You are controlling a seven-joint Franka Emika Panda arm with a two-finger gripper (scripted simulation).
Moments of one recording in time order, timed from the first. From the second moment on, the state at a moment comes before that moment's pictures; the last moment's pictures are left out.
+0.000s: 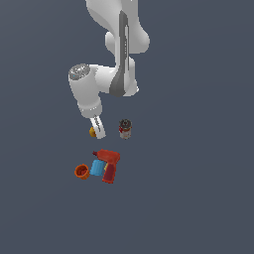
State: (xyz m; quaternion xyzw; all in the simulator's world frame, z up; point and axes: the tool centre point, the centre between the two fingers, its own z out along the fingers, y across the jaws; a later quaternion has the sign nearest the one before) arm -0.083 -0.144 0.116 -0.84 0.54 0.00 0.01
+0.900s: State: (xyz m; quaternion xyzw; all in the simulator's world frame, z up) arm -0.123 -0.177 0.084 -0.76 0.65 0.00 0.00
